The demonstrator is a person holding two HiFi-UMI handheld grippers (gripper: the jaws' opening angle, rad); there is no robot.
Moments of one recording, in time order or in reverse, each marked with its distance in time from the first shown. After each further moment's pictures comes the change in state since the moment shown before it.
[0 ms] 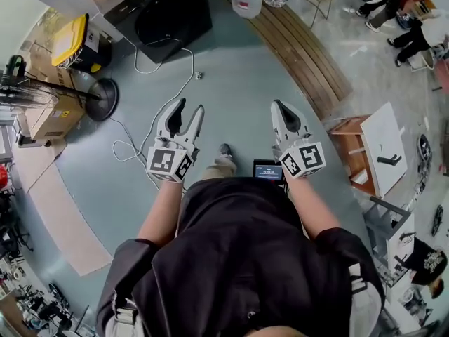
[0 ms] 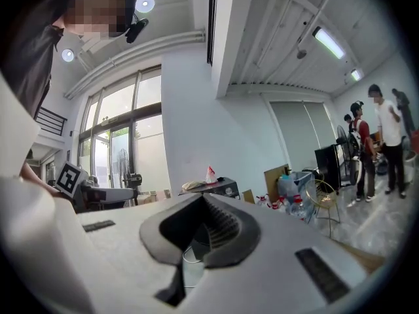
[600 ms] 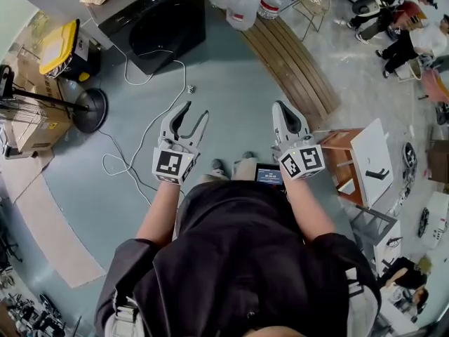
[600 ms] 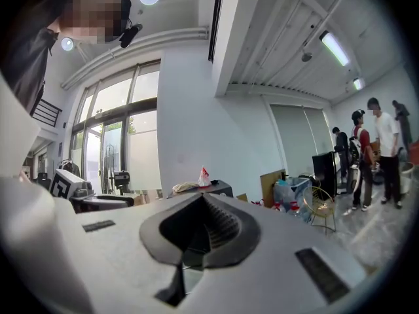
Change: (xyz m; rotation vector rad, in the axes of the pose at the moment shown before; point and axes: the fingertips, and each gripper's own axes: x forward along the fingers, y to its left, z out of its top) left arm 0.069 0.059 0.003 0.124 0.020 -0.088; right arm 0.096 -0.024 0.024 -0.052 0.010 -0.053
